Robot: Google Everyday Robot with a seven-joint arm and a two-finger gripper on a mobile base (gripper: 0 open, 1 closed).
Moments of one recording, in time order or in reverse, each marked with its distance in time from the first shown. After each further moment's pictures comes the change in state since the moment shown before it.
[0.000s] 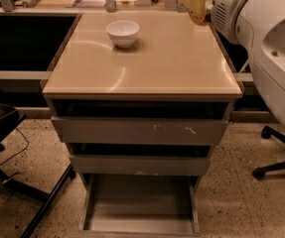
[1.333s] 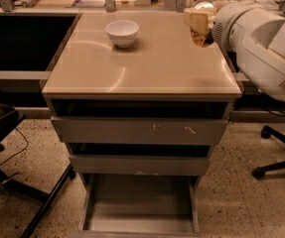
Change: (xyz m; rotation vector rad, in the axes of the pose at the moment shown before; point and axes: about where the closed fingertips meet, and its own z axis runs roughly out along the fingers) arm 0.120 -0.038 0.098 -0.037 0.148 0.111
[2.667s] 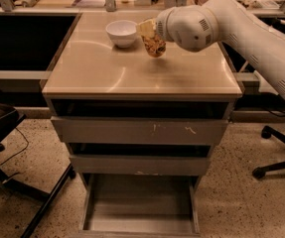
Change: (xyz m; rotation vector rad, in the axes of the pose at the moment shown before) arm 0.064 0.096 0.158 -0.201 0.264 0.041
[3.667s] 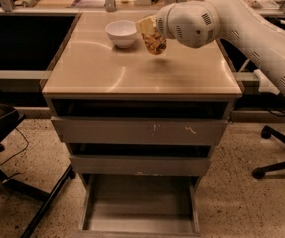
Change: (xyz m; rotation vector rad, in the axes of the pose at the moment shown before) arm -0.008 -0.001 -0.003 -0.011 -0.004 -0.028
